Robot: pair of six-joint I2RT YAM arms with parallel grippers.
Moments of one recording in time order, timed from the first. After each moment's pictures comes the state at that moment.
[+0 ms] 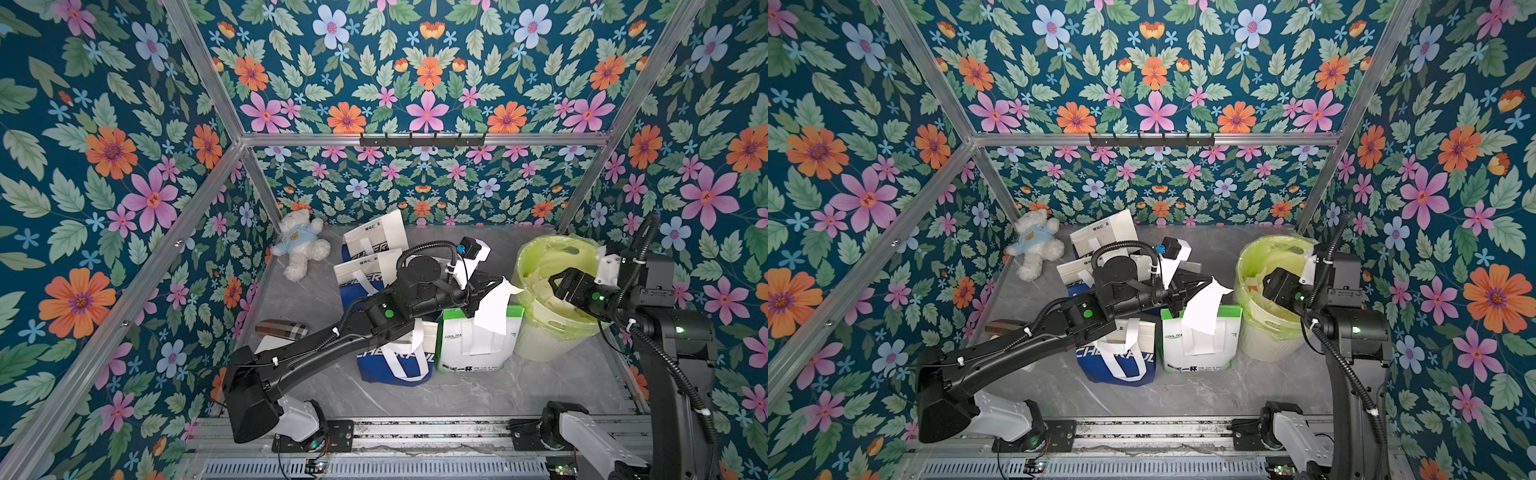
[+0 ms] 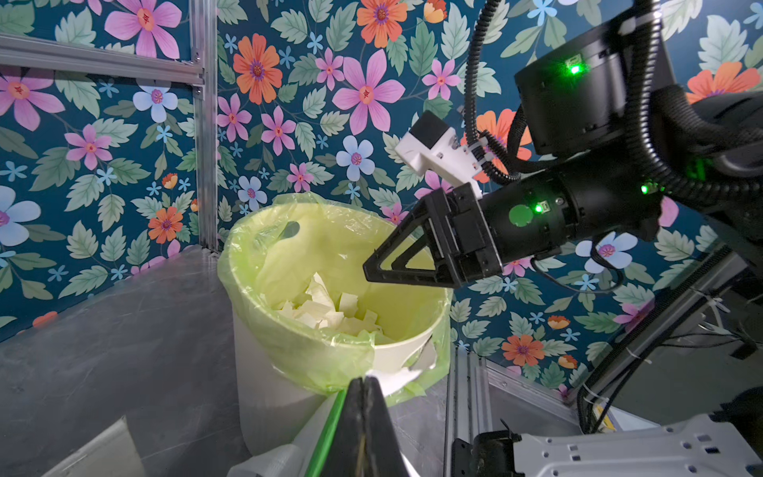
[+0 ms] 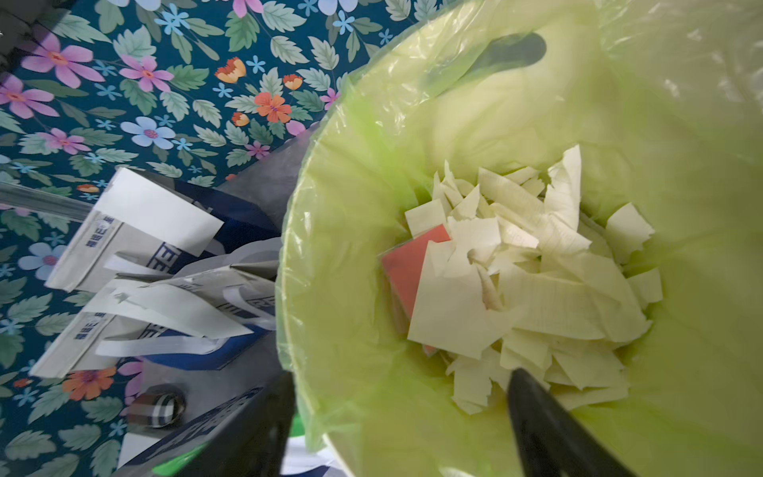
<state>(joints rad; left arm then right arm) -1.08 1.44 1.32 0.11 0.25 -0.25 -0.10 0.96 1.48 -1.23 -0.22 0.43</state>
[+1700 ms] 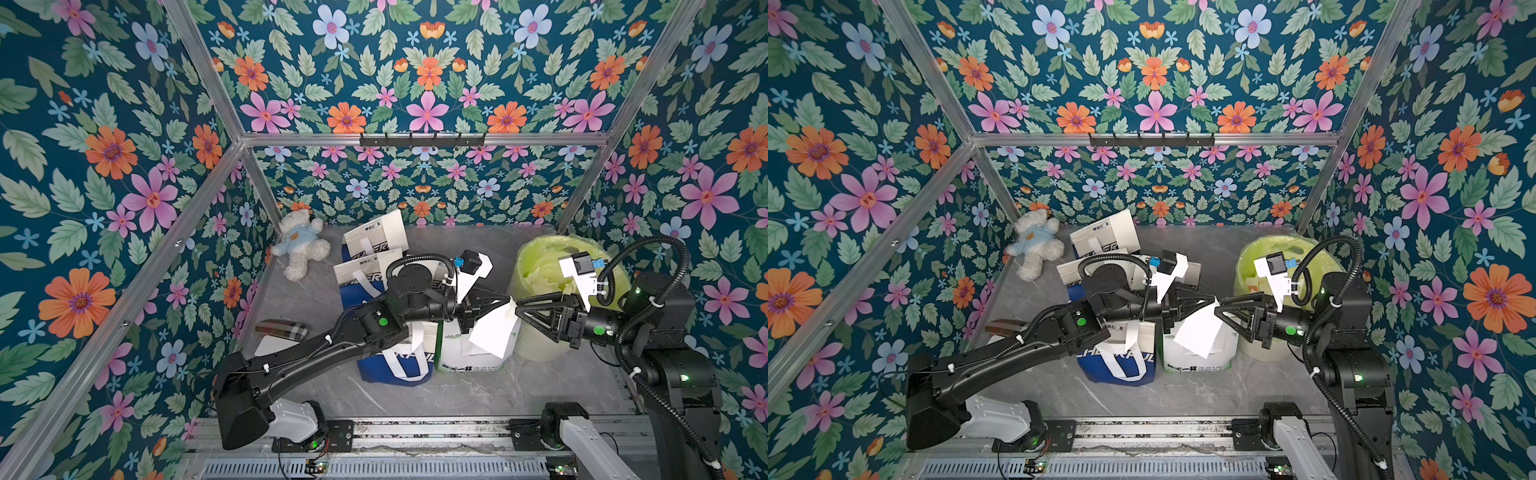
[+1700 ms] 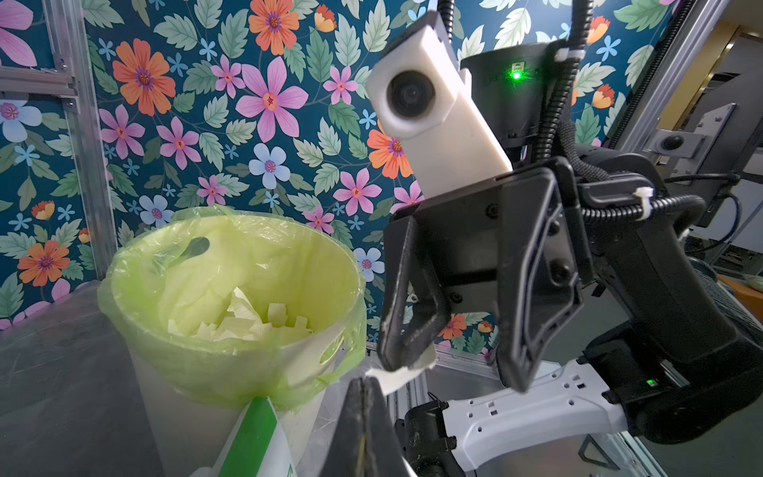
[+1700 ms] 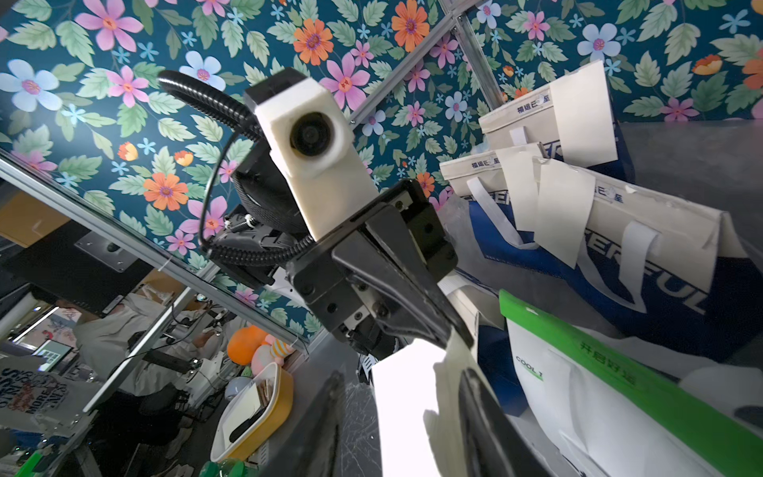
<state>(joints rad) -1.10 1.38 1.25 0.21 0.44 -0.26 0.01 0.75 1.30 -0.91 -1.13 0.30</state>
